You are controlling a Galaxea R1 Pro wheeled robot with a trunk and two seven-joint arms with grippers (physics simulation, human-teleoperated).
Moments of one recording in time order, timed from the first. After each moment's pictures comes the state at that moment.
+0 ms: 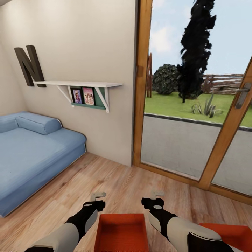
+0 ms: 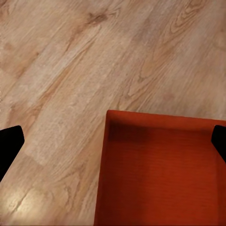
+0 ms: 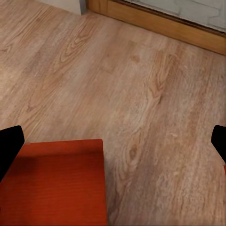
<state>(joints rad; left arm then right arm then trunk) -0.69 -0.13 -0.01 -0.25 0.07 0.13 0.23 -0.79 0.17 1.45 -0.01 -1.43 -0.14 -0.27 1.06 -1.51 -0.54</state>
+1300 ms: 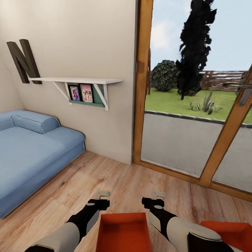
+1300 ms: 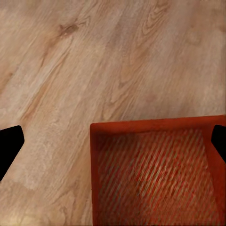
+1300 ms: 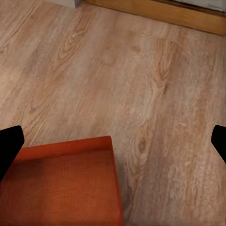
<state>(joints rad) -0.69 -0.13 -0.12 -0.26 0.07 0.12 0.14 -0.79 0.17 1.45 -0.01 -1.50 -0.15 -0.27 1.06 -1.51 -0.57</state>
